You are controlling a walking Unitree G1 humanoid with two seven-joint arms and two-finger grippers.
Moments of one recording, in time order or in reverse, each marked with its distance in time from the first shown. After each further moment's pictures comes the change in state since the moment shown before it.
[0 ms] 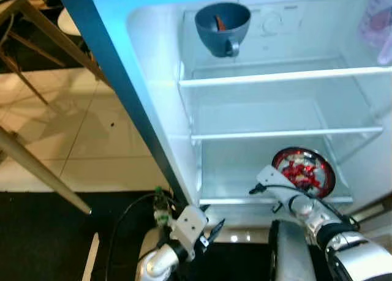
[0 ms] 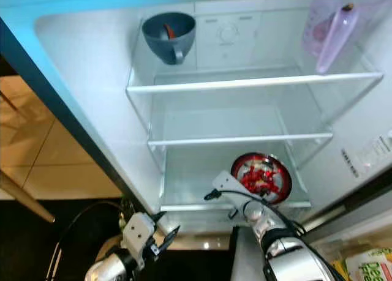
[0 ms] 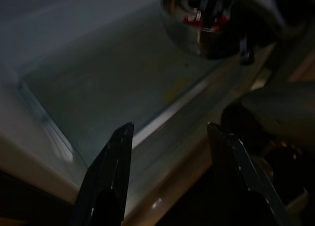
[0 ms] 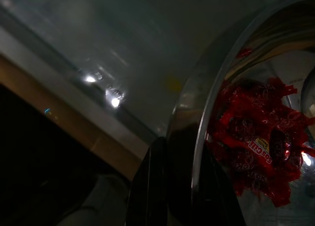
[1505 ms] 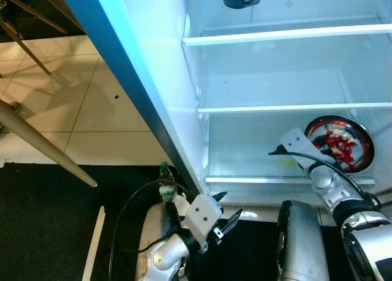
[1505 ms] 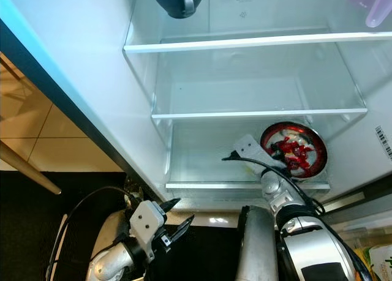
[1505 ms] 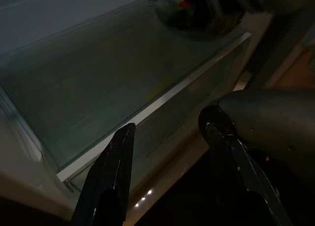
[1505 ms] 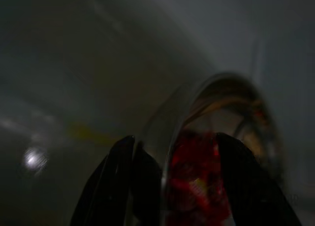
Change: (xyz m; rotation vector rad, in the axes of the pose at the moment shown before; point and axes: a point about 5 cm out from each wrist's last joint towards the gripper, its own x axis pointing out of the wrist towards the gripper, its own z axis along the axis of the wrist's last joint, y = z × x) left arm 0.012 -0.010 0.048 0.001 -0.051 -0.060; right arm -0.014 -0.086 0.034 0.030 -0.219 -0.469
